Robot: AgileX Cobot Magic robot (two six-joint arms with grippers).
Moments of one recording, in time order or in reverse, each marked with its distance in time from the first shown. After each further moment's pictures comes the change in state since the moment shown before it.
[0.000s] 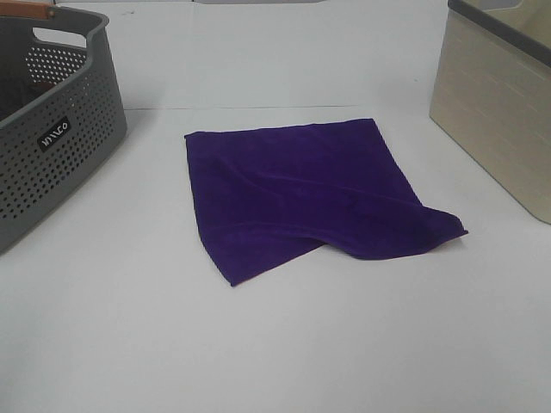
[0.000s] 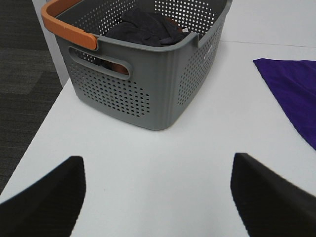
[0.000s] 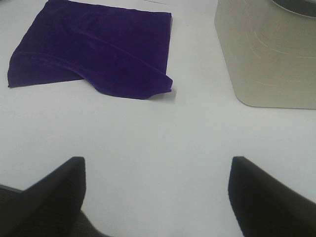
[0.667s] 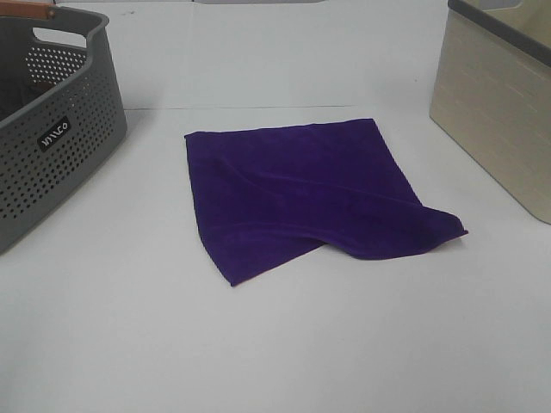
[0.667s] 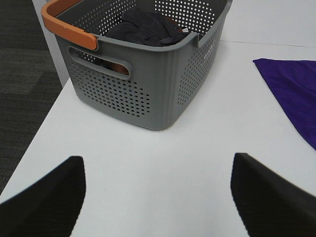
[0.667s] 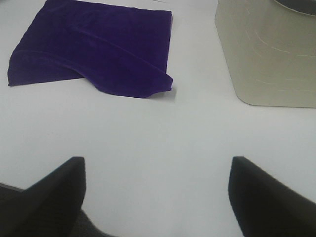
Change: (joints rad) left arm 0.000 0.000 0.000 0.000 0.000 -0.001; right arm 0.000 0.000 0.000 0.000 0.003 0.000
